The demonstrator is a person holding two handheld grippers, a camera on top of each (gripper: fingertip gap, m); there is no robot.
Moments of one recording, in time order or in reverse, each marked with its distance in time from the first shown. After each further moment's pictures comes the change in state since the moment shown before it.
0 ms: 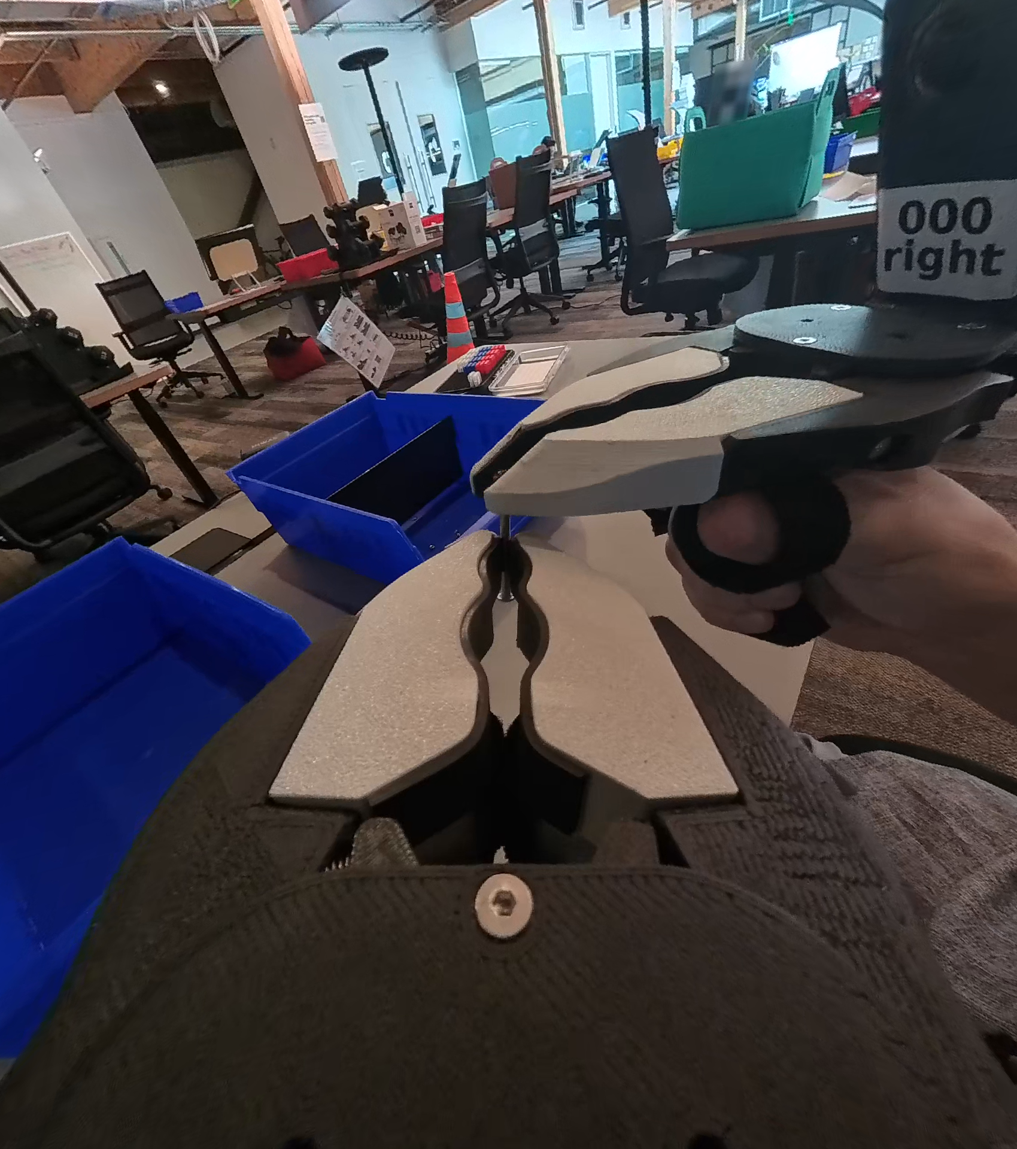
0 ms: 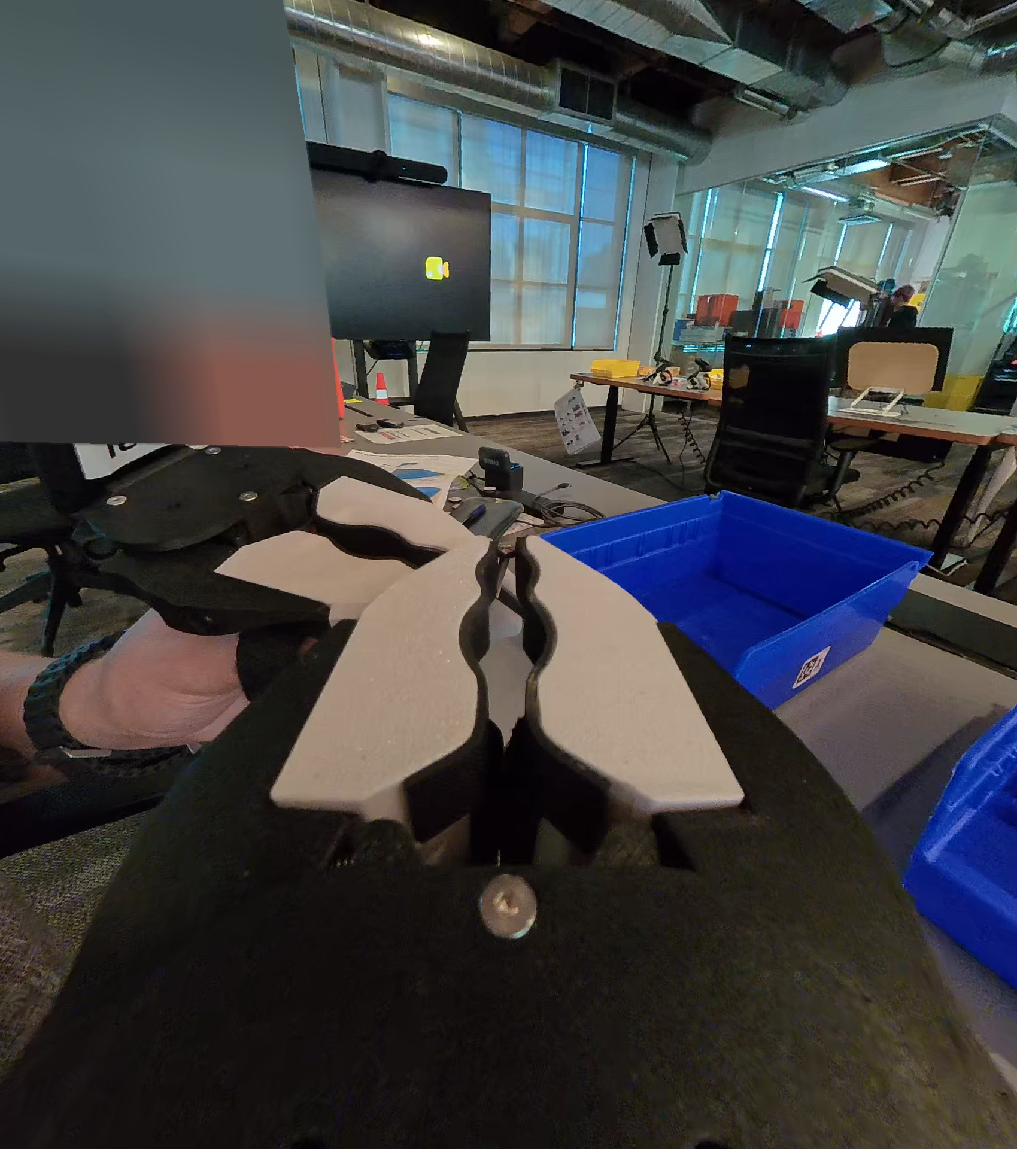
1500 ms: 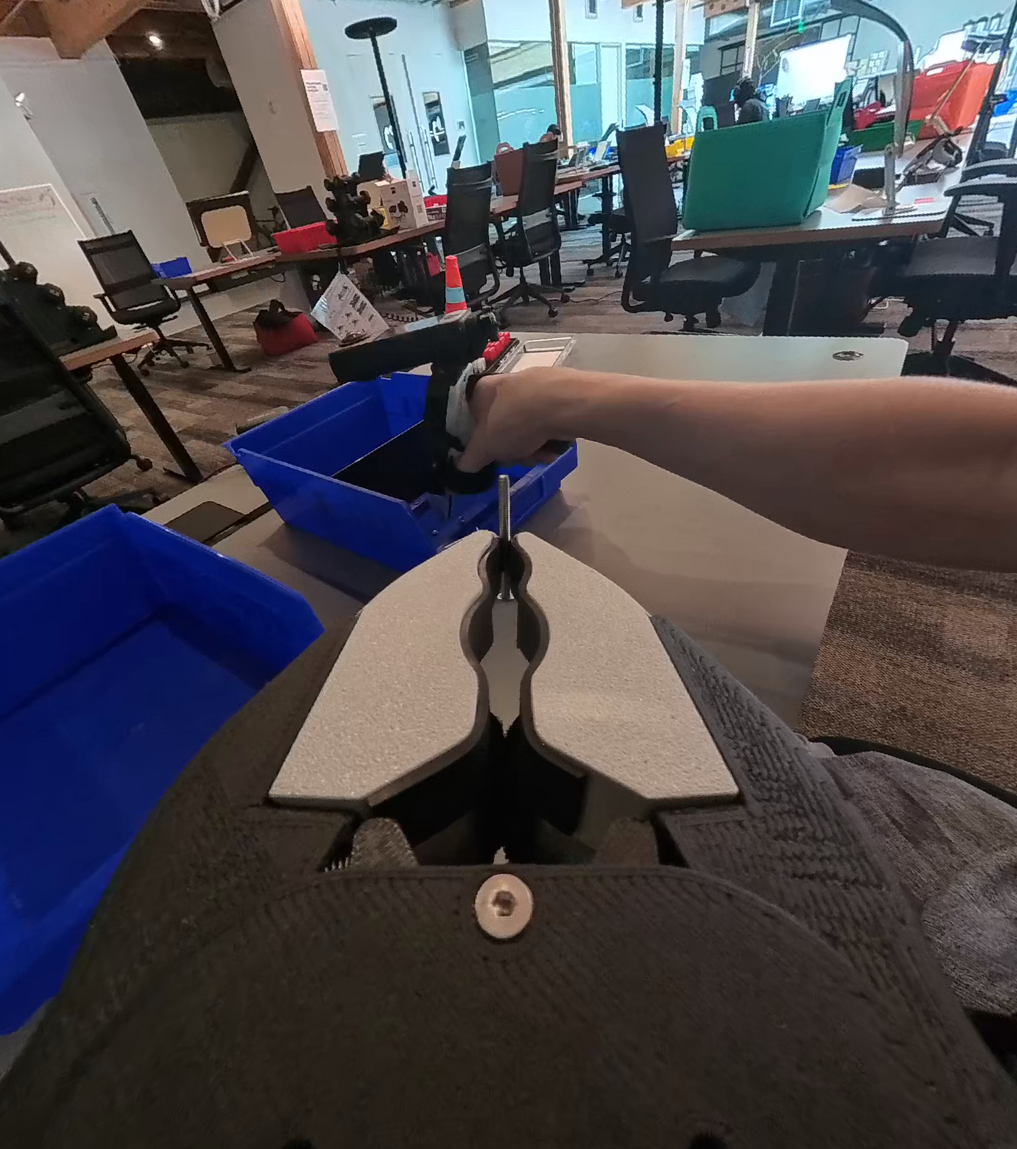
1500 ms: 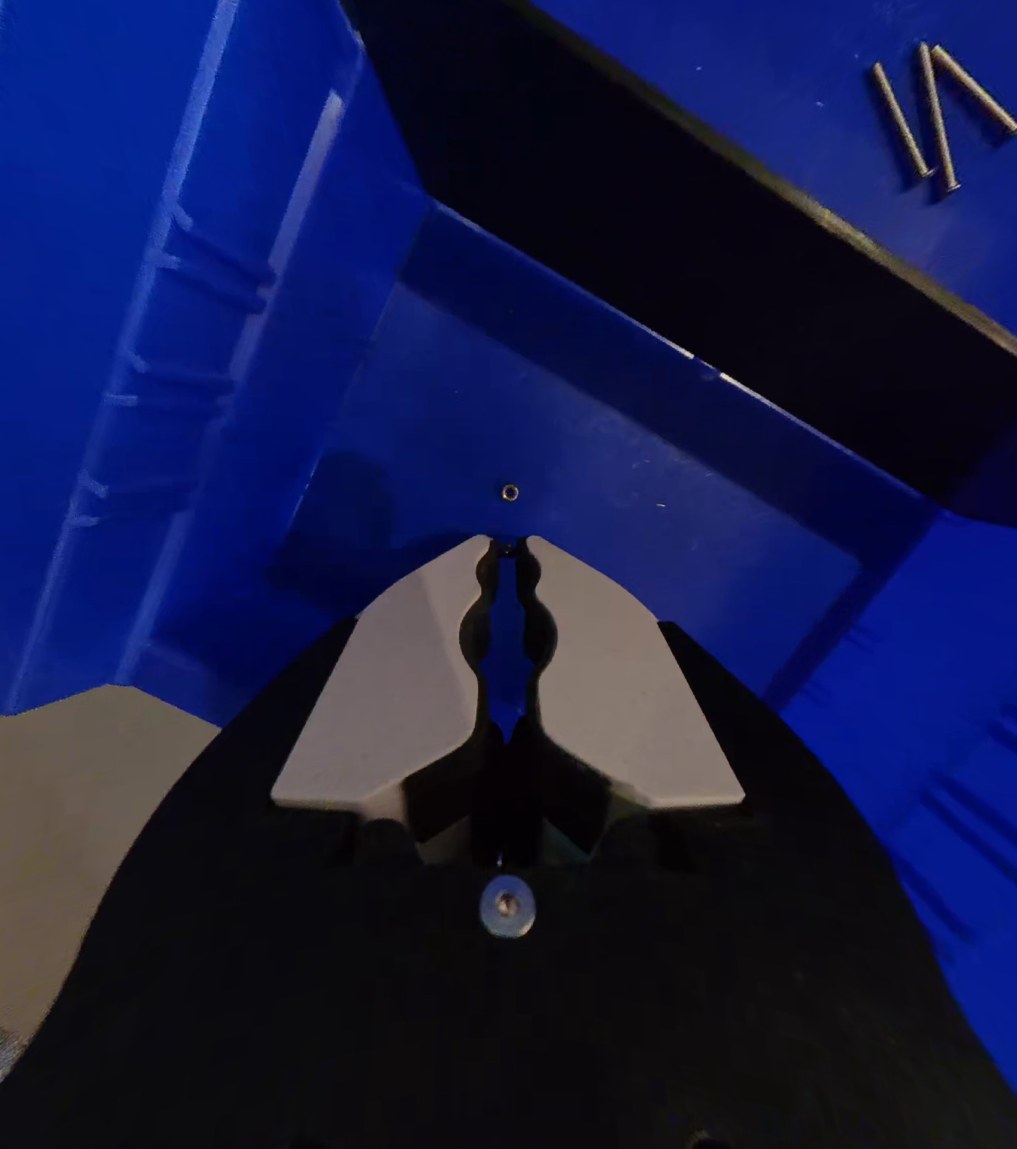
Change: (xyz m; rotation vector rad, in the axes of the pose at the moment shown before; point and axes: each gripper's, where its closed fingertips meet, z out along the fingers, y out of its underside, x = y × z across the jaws) left arm -0.015 0.007 0.001 -0.016 0.004 -0.062; right arm 0.301 0.203 -0.038 -1.329 0.451 0.352
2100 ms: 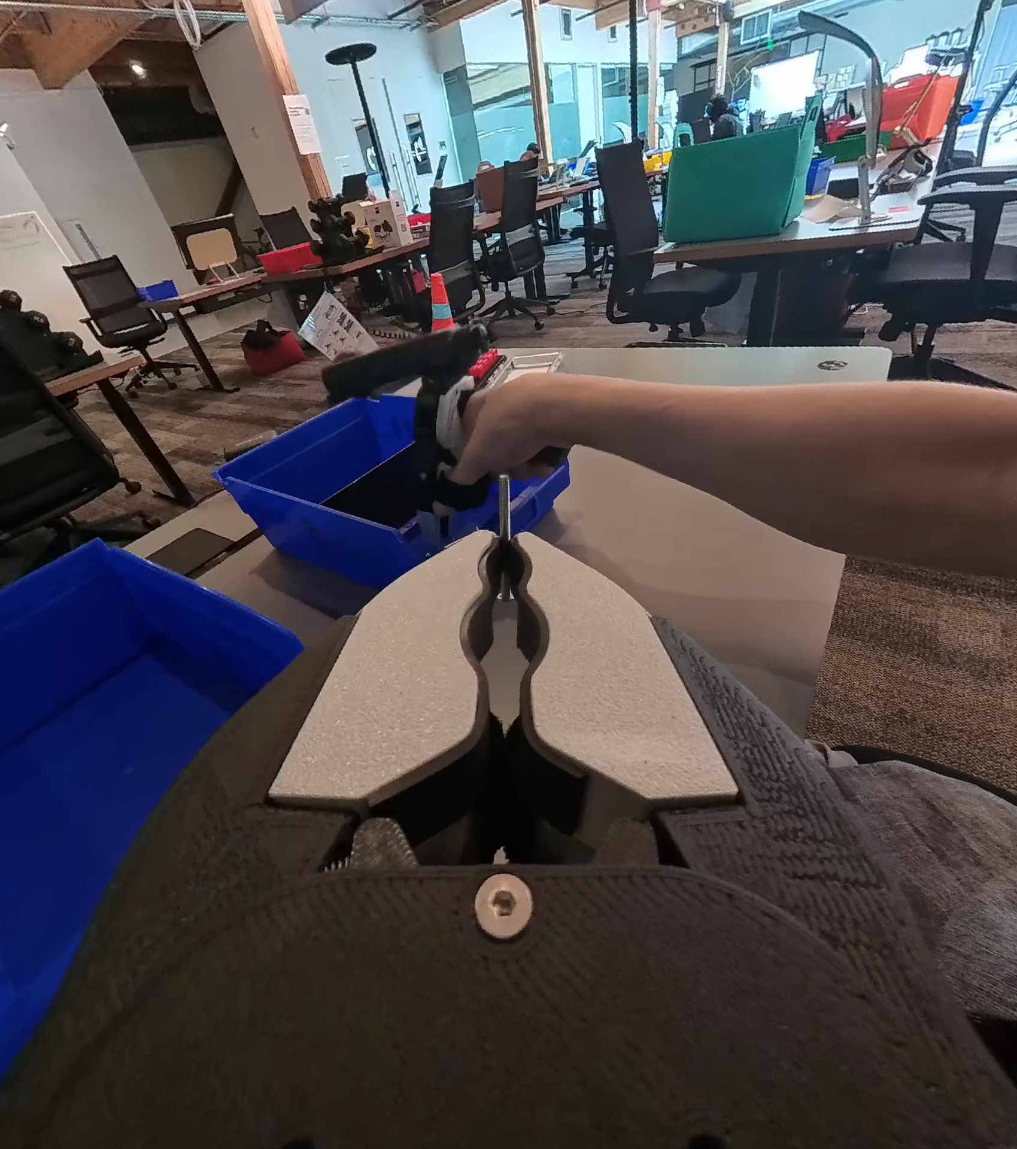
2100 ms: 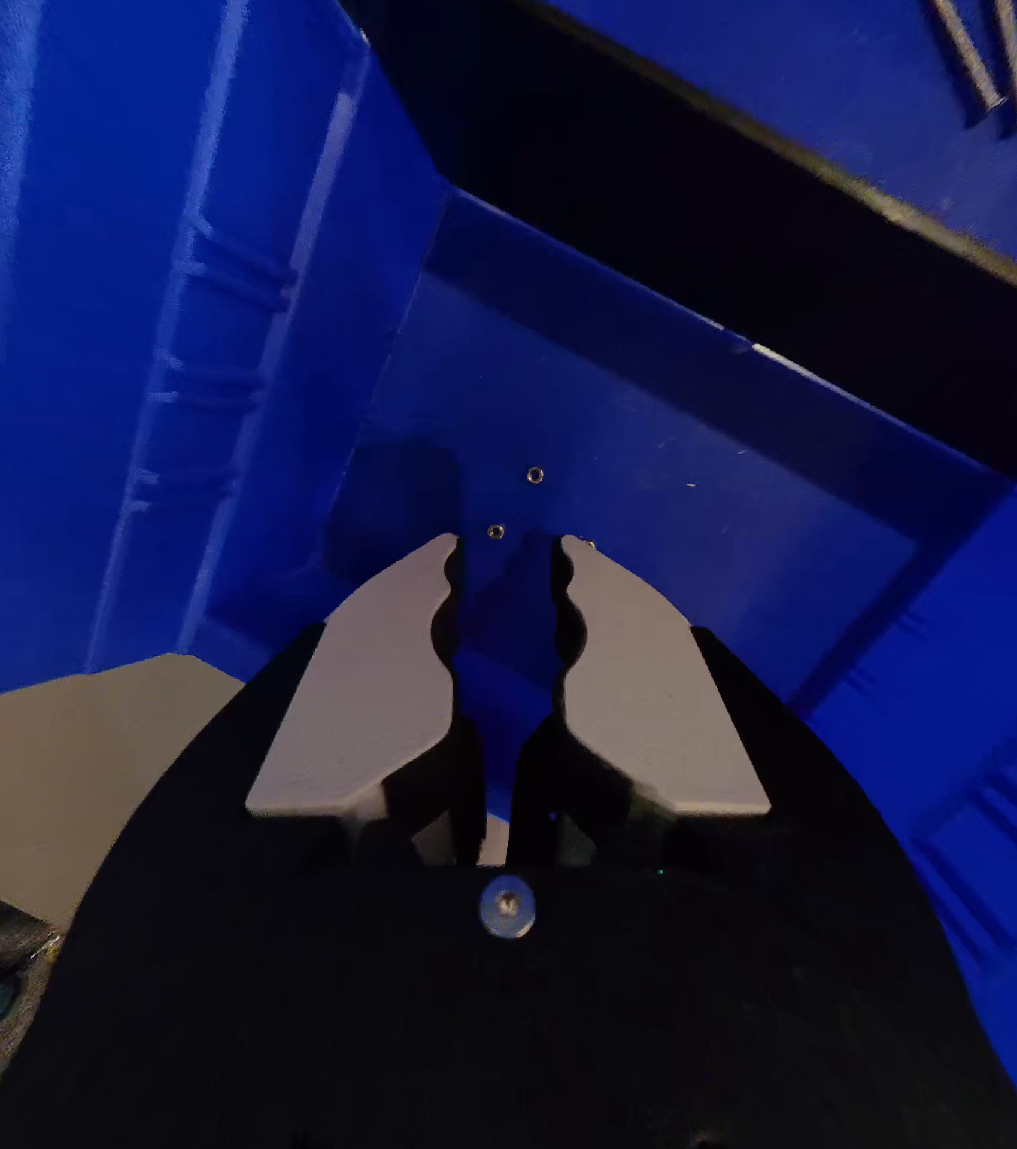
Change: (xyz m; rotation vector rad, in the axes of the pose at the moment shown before) left arm 0.001 -0.009 0.012 0.019 0.027 0.019; right arm -0.008 0.002 -0.006 -0.022 -0.100 0.065
